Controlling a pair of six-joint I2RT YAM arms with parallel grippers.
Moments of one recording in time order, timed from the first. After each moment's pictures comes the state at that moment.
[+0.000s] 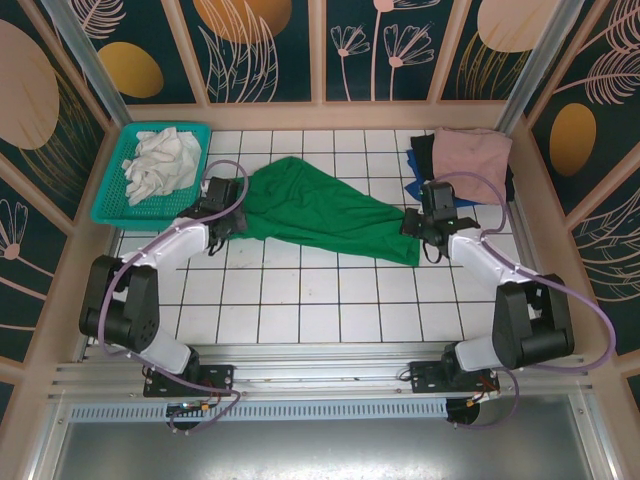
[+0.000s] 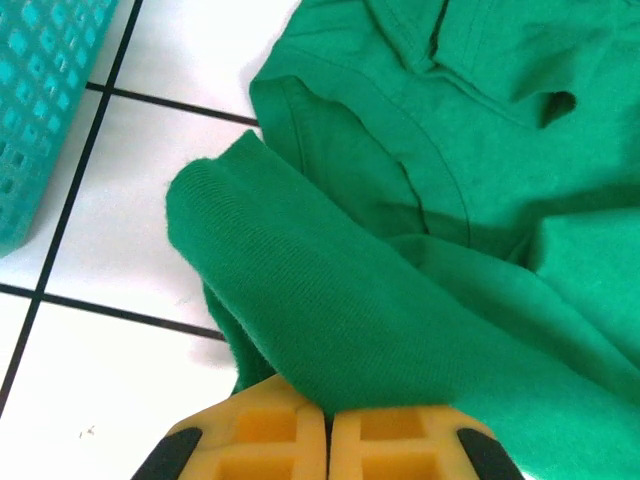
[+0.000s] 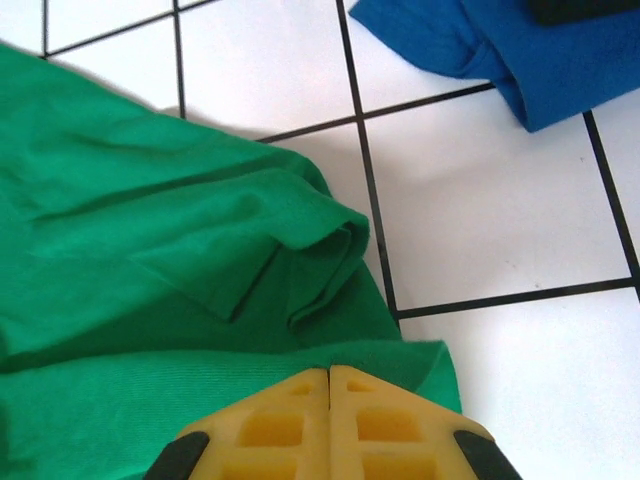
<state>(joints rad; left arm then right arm) -0.29 1.56 0.96 -0.36 -0.22 -0.47 0.24 1.40 0.84 -0.30 0.01 0.39</state>
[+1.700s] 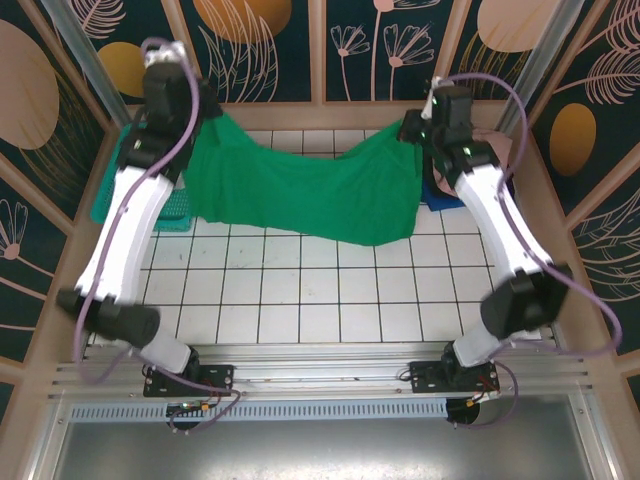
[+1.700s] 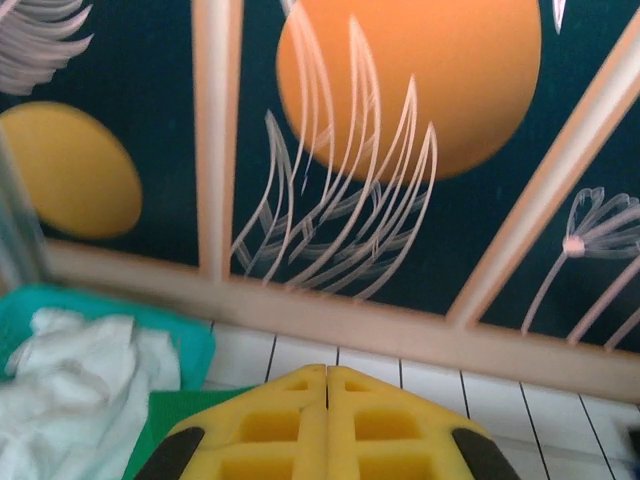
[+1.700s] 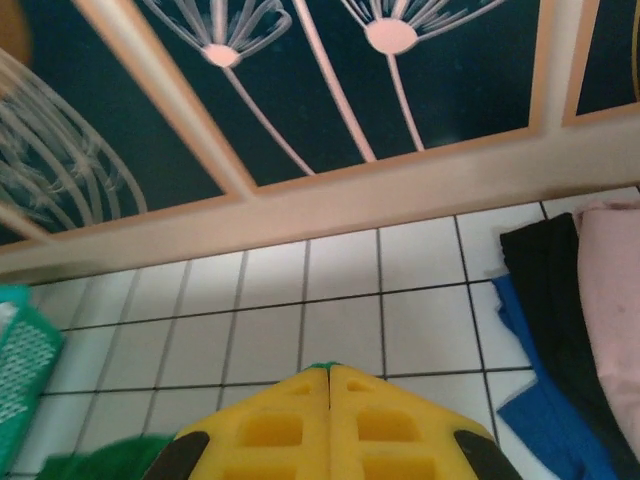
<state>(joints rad) -0.26 1.64 1.99 -0.59 -0.29 -0.29 0.26 1.64 1.71 -0.50 0.02 0.35</state>
